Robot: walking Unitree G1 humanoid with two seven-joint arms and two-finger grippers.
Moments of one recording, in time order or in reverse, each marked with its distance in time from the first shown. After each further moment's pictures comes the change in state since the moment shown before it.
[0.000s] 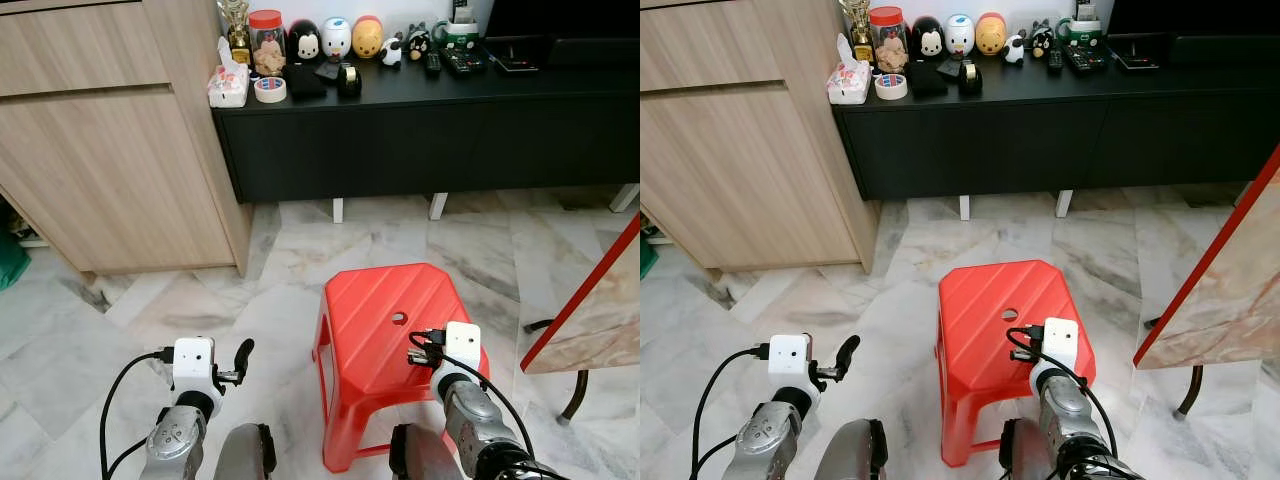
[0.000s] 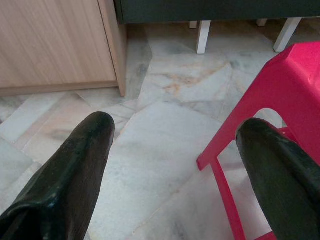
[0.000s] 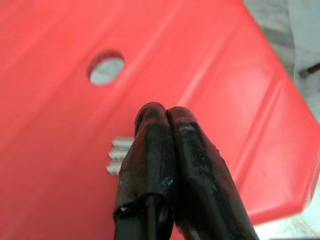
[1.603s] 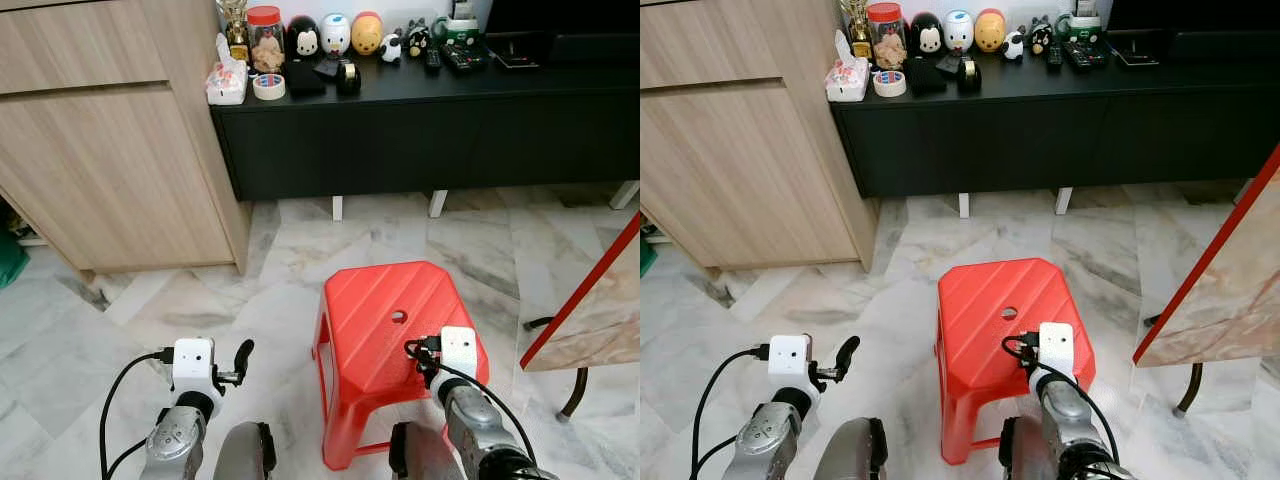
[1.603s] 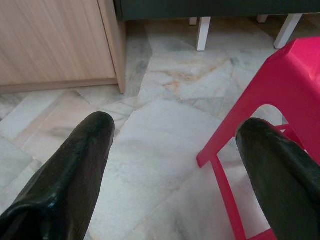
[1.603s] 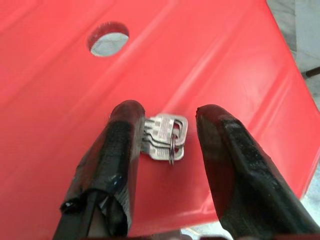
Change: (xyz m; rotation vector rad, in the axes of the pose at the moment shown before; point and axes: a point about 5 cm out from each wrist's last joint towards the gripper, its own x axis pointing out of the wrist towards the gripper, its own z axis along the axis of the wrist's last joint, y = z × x) left arm 0.000 0.000 -0.001 0.000 0.003 0.000; right arm -0.001 0.000 -0.005 -0.106 0.042 0.000
